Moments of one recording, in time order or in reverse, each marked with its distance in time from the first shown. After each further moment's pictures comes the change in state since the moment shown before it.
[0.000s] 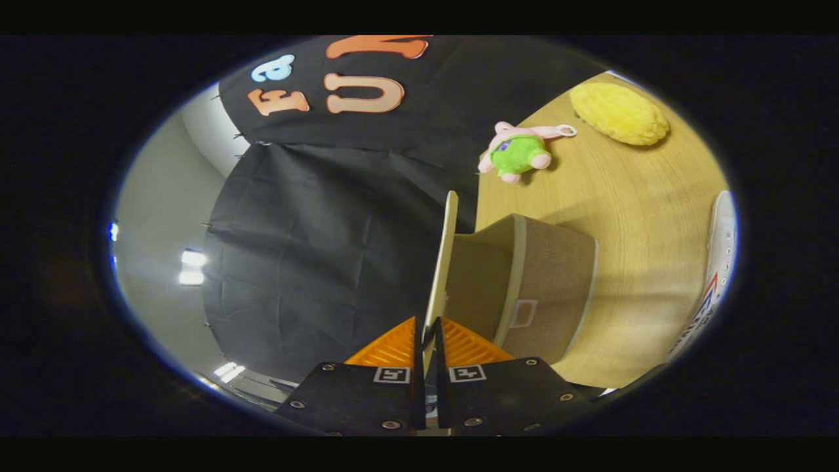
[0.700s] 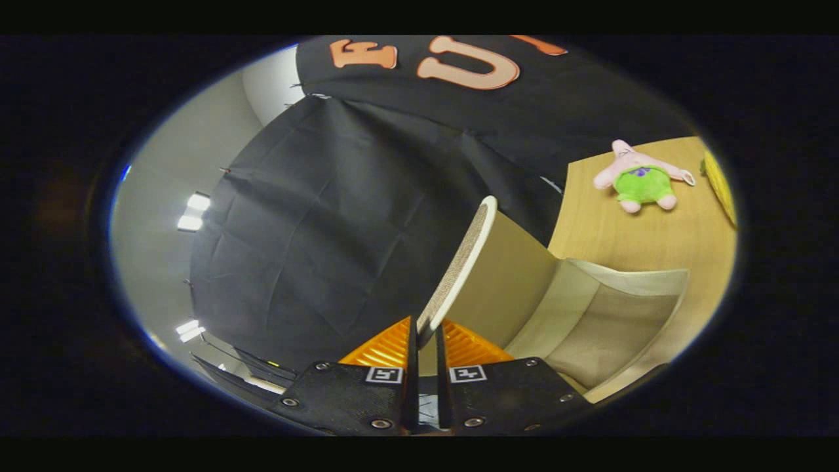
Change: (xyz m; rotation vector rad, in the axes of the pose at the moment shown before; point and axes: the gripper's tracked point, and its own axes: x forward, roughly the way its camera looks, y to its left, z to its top) arm 0.131 0.127 -0.011 -0.296 0.113 0.003
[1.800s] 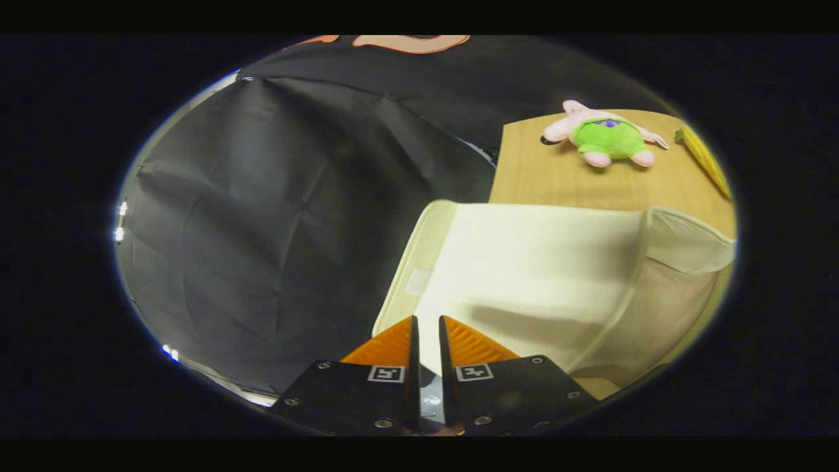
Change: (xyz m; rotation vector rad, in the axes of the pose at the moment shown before) arm 0.082 -0.109 -0.041 0.120 0.112 -0.354
